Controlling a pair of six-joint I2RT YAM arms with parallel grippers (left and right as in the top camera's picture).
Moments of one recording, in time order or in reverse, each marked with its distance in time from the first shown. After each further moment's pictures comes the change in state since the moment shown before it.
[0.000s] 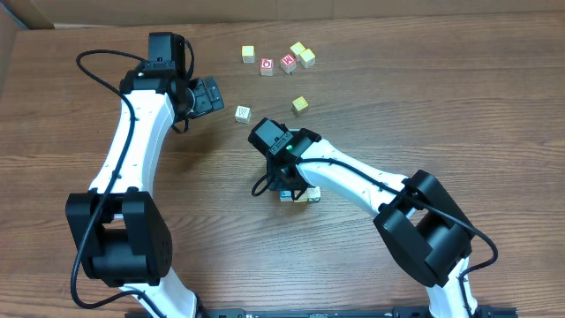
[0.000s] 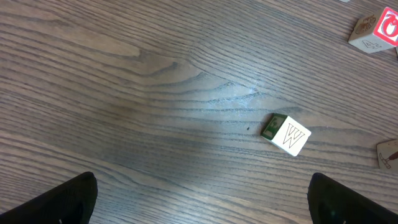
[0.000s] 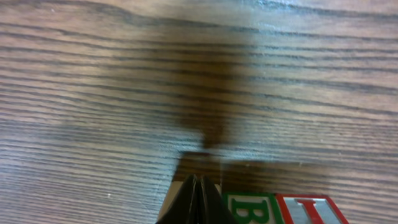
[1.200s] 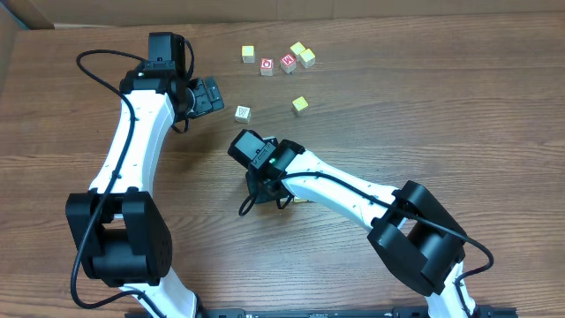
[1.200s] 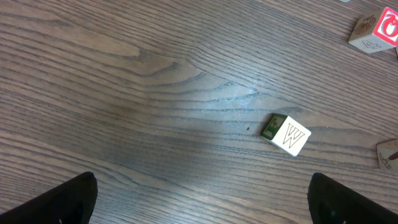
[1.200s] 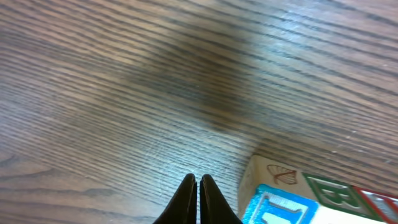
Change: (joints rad) left arm 0.000 0.000 0.000 0.000 0.000 0.000; right arm 0.092 0.002 0.047 0.006 -0.032 -0.126
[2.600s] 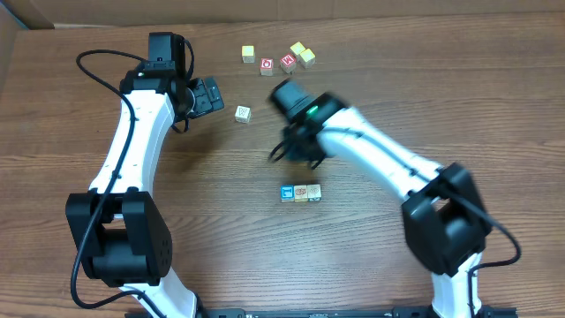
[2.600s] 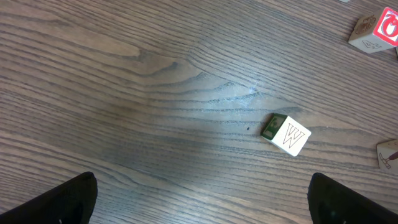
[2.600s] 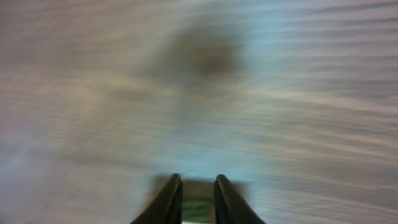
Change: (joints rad) left arm 0.000 0.000 0.000 0.000 0.000 0.000; right arm -0.254 -0.021 0.125 -0.177 0.006 -0.036
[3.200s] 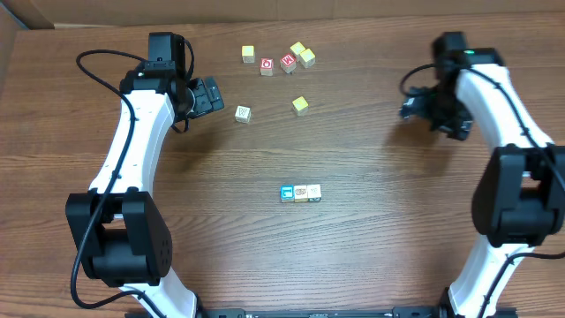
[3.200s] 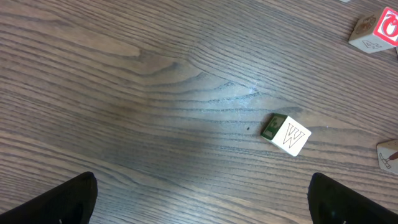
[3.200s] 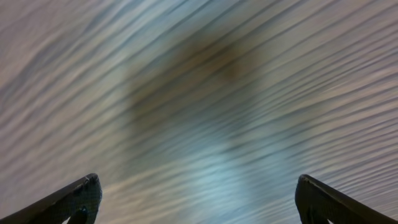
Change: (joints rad) left arm 0.000 0.000 0.000 0.000 0.000 0.000; right arm -0.654 -0.001 0.000 -0.130 0.012 -0.145
